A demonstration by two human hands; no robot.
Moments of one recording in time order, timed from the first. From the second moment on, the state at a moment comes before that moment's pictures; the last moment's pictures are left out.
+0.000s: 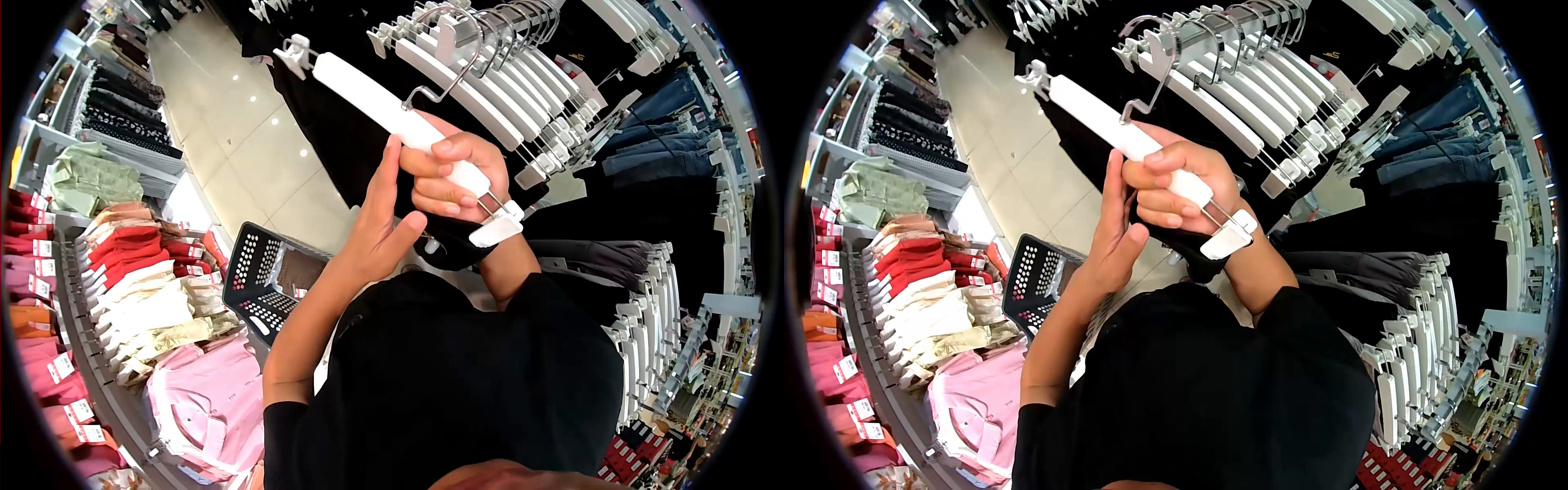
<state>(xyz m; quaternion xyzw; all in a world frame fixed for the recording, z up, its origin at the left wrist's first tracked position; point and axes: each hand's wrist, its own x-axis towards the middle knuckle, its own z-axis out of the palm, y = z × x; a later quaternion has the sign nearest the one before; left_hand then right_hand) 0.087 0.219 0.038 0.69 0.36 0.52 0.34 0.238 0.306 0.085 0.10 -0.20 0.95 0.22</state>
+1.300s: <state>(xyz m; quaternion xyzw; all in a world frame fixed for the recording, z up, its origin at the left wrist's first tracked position) -0.055 -0.077 -0.134 0.47 0.84 0.16 0.21 0.288 0.277 0.071 -0.19 -0.39 0.75 0.50</state>
